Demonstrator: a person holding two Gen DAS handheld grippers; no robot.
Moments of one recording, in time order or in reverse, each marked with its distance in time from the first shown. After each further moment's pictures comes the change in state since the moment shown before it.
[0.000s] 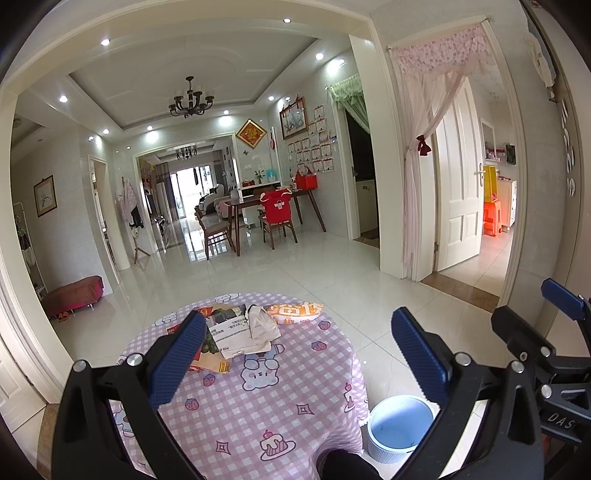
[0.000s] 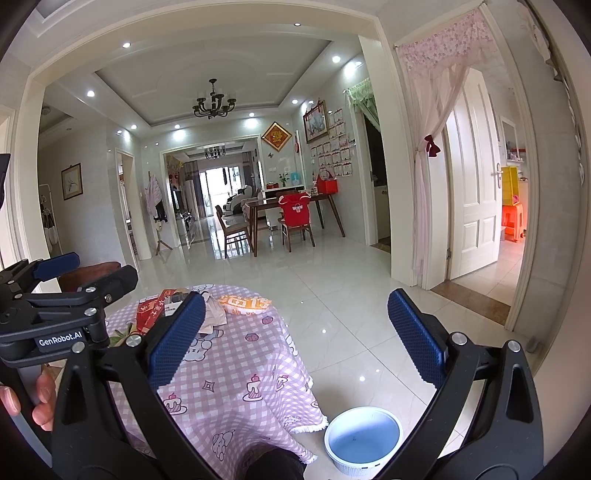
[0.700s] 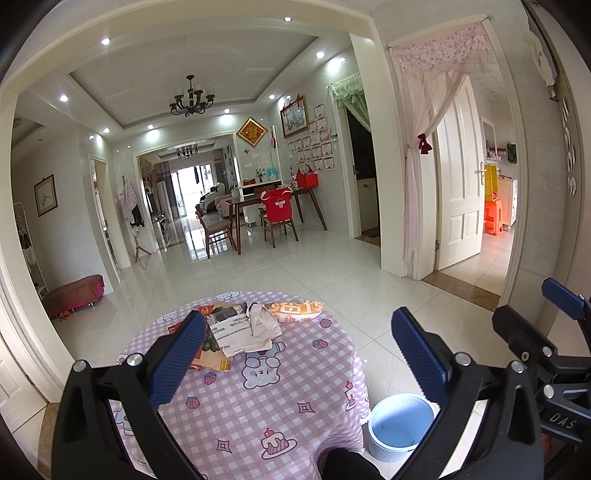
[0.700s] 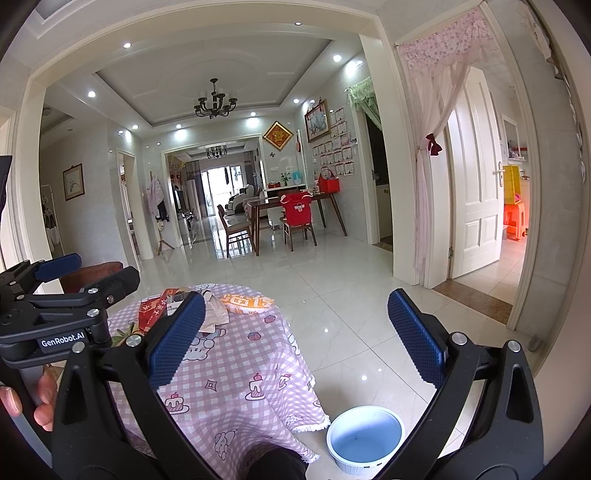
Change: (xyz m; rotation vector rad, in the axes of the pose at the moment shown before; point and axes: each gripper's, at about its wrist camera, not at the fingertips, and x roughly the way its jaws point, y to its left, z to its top) left arm 0.009 0.001 -0.012 0.001 0.004 0.003; right arm 0.005 0.002 -0.004 0.002 0.002 0.002
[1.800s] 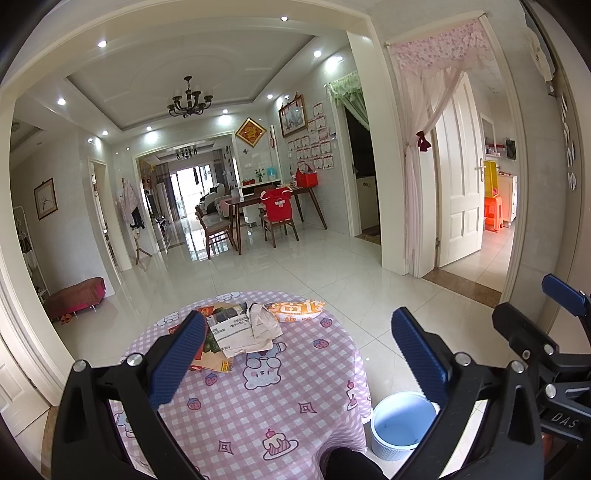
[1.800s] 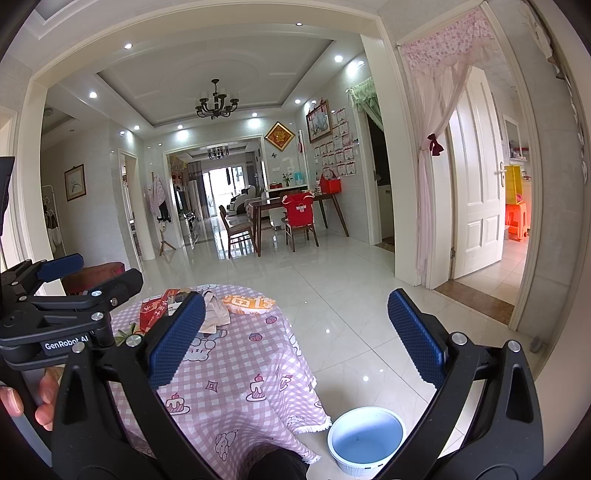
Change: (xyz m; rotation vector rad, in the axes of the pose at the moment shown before) left arm 0.005 0.001 -0.006 0.006 0.005 0.002; right arm 0.008 0.009 -0.007 0.001 0.001 0.005
